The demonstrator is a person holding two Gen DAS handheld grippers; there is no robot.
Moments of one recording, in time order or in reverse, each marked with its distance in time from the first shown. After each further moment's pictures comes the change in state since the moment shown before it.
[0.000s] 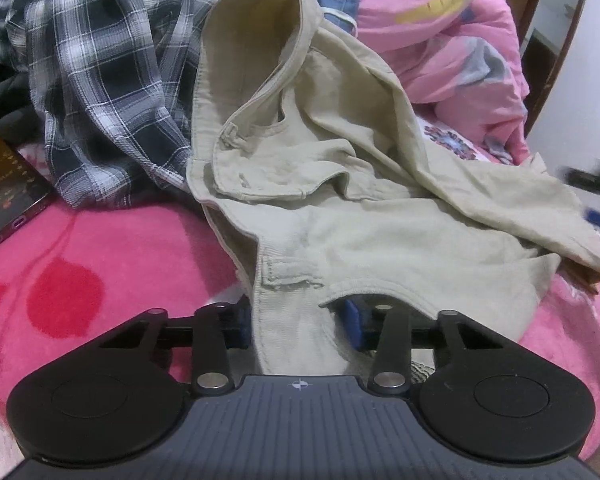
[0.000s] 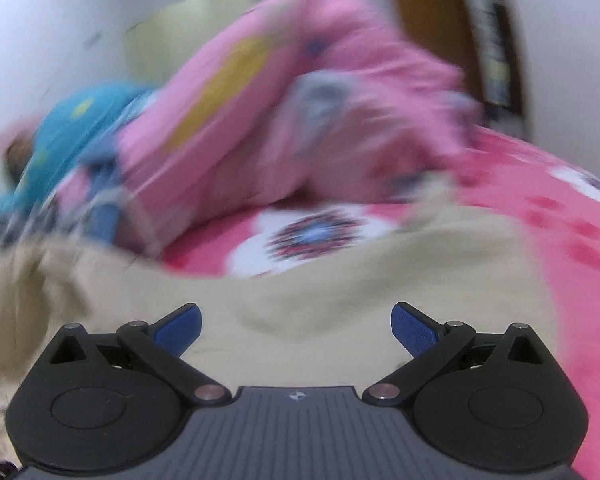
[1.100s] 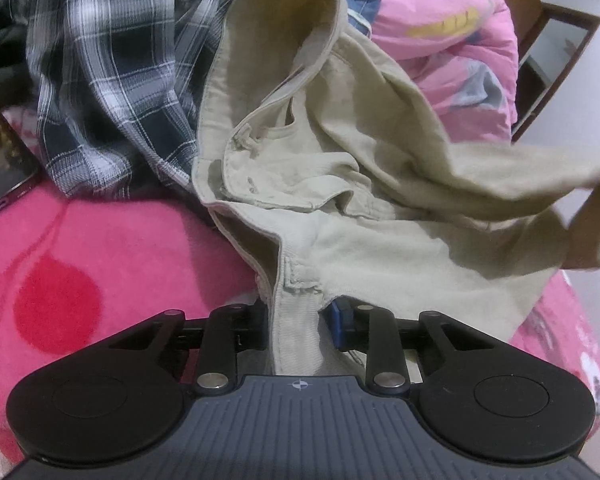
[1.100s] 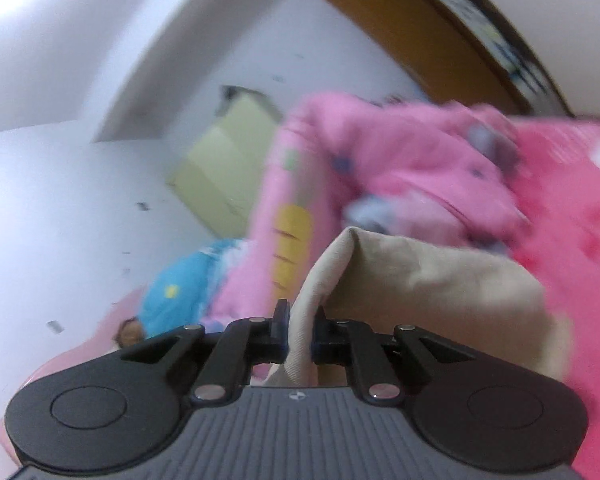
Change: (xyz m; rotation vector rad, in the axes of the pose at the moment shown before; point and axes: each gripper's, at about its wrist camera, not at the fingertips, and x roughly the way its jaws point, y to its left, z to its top) left arm 0.004 0.034 0.019 -0.138 0.062 -0.143; right arm -0.053 -0.027 0.136 0.347 -0.212 0.411
